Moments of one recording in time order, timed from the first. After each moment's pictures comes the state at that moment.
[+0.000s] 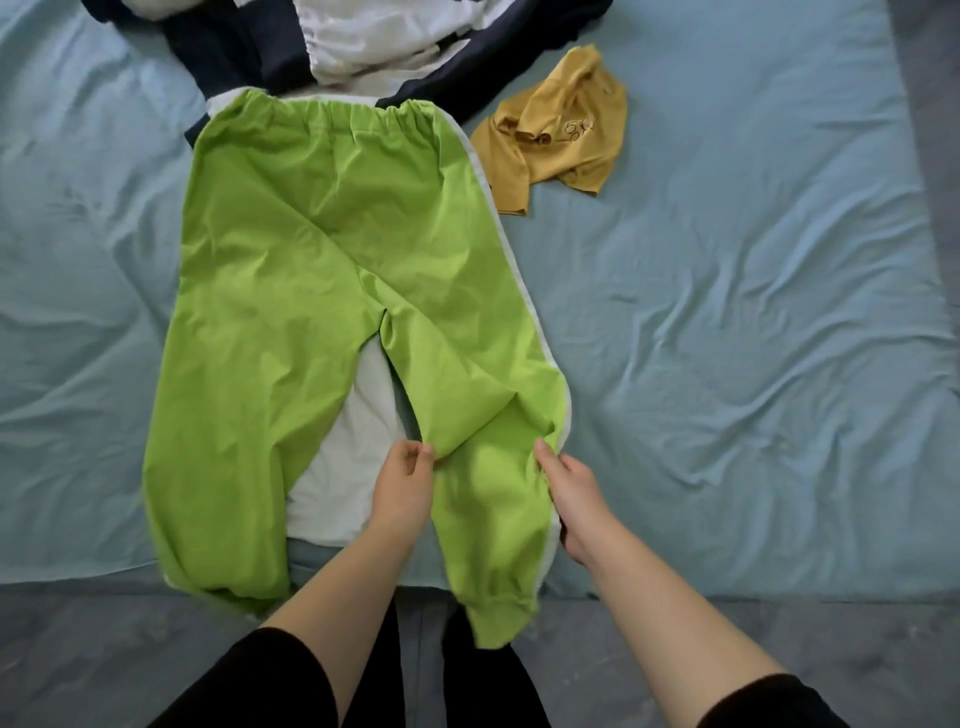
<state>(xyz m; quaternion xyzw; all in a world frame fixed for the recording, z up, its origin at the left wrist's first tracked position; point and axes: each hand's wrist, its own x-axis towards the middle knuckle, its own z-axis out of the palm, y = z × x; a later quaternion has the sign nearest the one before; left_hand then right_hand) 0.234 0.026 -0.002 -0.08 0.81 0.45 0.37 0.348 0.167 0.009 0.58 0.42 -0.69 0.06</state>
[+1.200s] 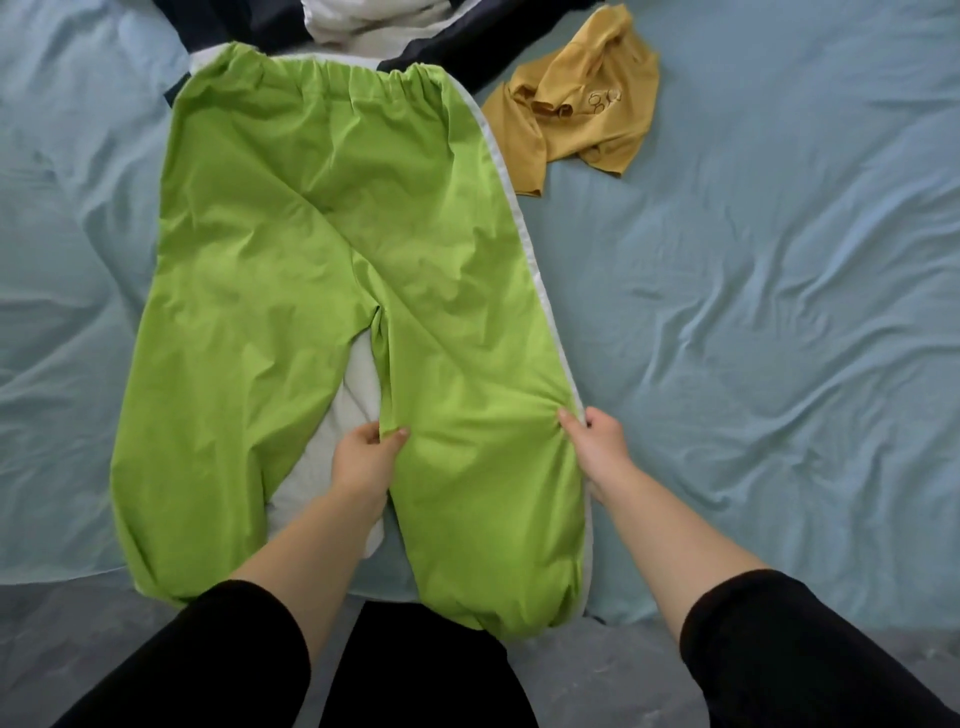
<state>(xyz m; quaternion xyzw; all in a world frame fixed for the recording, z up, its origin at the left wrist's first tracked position) 0.184 0.024 -0.044 -0.20 0.75 0.48 0.40 0.325 0.238 -0.067 0.58 0.61 -0.53 0.06</state>
